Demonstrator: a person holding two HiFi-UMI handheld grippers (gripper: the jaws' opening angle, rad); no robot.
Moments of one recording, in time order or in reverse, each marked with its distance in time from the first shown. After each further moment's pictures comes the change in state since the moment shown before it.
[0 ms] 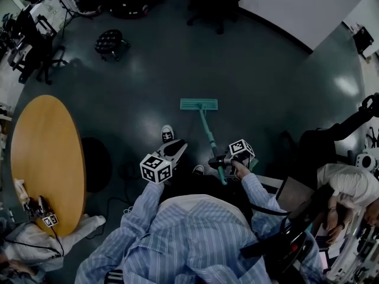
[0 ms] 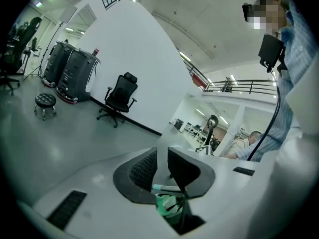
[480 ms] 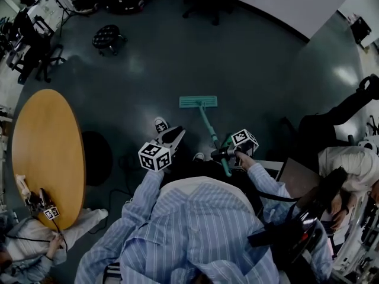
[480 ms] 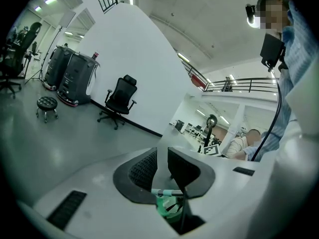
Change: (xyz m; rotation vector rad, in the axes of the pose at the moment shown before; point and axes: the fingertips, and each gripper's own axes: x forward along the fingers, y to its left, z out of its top) left arm -0.018 -0.018 -0.008 0.024 -0.025 0.013; right arm -0.019 -0.015 -0.056 -0.001 0.036 -0.012
